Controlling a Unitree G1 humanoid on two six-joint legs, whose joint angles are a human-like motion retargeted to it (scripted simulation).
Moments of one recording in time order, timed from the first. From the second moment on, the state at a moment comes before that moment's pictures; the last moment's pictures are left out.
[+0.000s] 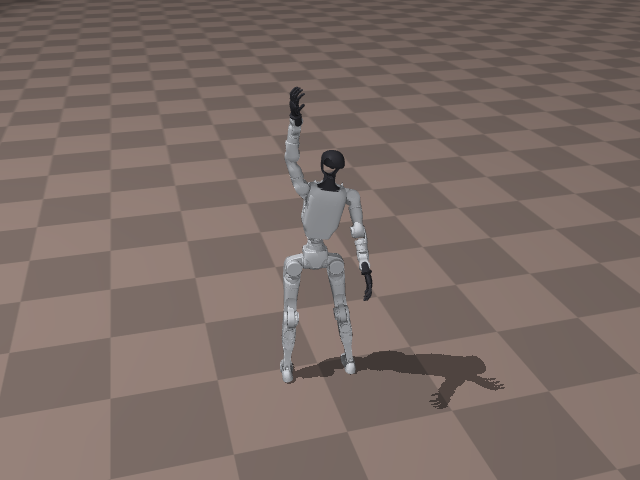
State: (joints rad) left arm -3.09 1.04 -1.38 1.16 -1.08 -0.21 0.33; right arm 0.87 -0.26 0.03 1.32 0.13 0.18 -0.07; waist 0.04 0.17 -0.09; left_leg 0.14 0.06 -0.03 0.01 -0.17 -0.24; right_leg 0.06 -0.16 0.00 0.09 -0.09 0.26
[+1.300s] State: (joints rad) left arm 0.12 0.41 -0.01 1.13 -0.25 -0.06 0.21; right arm -2.32 -0.92 1.07 0.86 0.85 -0.17 -0.48; waist 0.08 -0.05 -0.04; left_leg 0.19 0.06 -0.04 0.04 -0.19 -0.24; right_leg 0.12 -0.15 0.02 0.09 -0.09 0.24
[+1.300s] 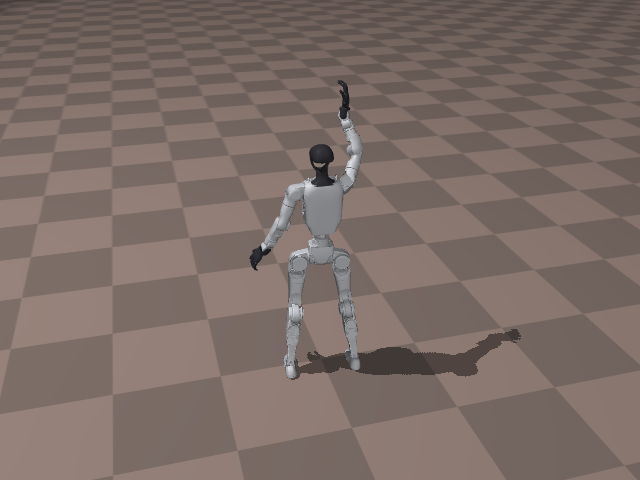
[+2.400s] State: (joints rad) left arm -0.38 0.55 -0.26 0.76 -0.36 -0.07 0.24; right arm -1.53 -1.10 0.82 0.08 0.39 -0.13 -0.45; waist 0.06 -0.04 0.03; left_leg 0.20 0.06 -0.05 0.03 -0.18 -0.22; right_leg 0.13 -0.15 0.03 0.09 -0.08 0.25
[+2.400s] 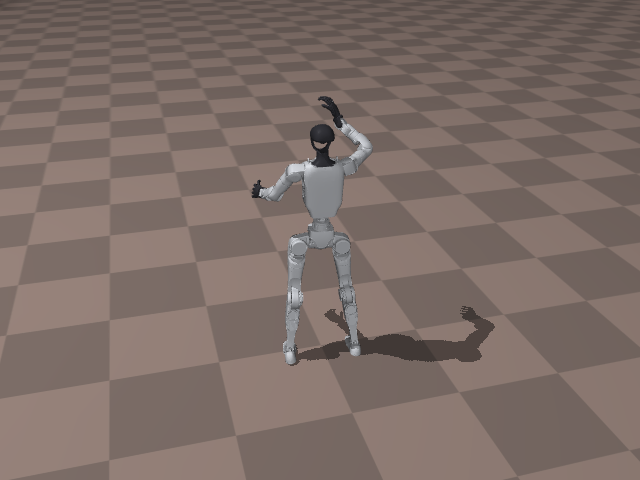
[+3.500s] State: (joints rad) left arm -0.03 0.22 -0.04 1.24 -0.56 -0.03 0.17; right arm -0.03 -0.31 0.22 1.17 0.21 0.02 -0.17; waist 0.05 -0.02 0.13; left_leg 0.18 0.05 -0.06 0.05 -0.19 -0.20; right_leg 0.11 -0.15 0.02 0.11 -0.10 0.20
